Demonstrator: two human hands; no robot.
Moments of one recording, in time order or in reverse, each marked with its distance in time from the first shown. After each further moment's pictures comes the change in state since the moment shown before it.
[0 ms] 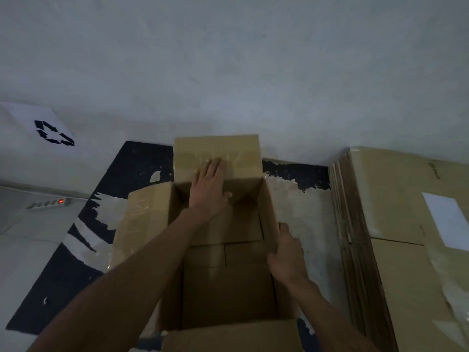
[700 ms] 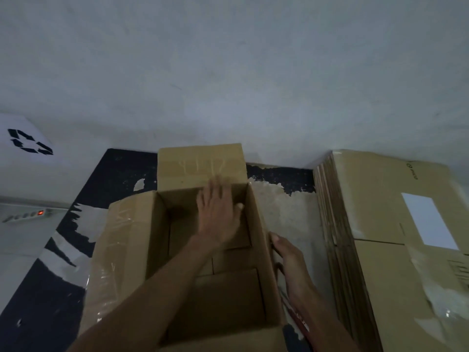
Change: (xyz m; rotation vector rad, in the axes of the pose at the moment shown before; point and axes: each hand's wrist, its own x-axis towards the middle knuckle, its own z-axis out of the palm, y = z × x) left_hand -0.020 0.059 0.024 -0.045 -0.050 -0.084; right_hand -0.009 0.016 -0.025 0.873 -0.052 0.198
